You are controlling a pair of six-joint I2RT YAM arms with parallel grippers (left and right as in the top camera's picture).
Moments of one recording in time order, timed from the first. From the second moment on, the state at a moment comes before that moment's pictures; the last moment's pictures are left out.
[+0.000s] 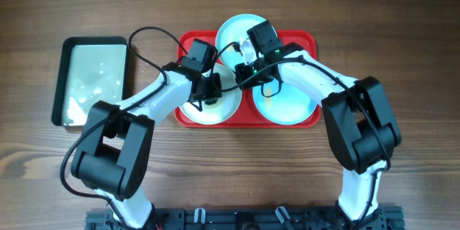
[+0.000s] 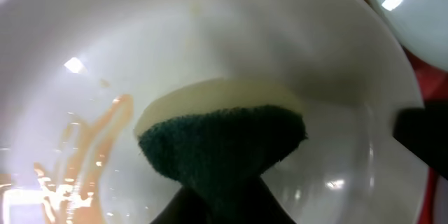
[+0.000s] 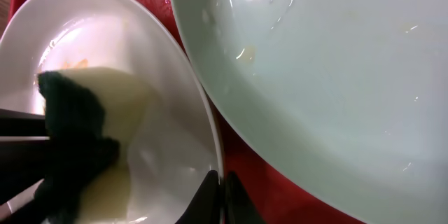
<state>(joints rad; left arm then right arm) -0.40 1.86 1.08 -0.48 0.07 -0.47 0.47 2.06 1.36 -0.49 -0.37 0.16</state>
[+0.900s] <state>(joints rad) -0.40 1.82 1.06 -0.55 0.12 -0.47 0.47 2.06 1.36 -0.52 -0.39 0.15</state>
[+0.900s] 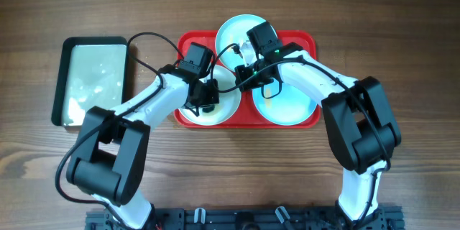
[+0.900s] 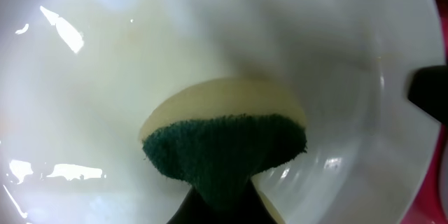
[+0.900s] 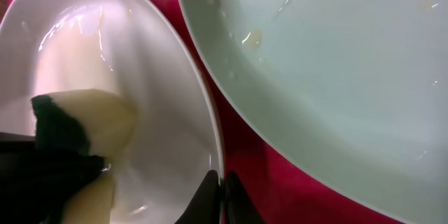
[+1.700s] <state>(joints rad) -0.12 1.36 1.07 -0.67 -0.11 -0.53 0.47 1.88 1.36 -0.54 -0.30 0.02</state>
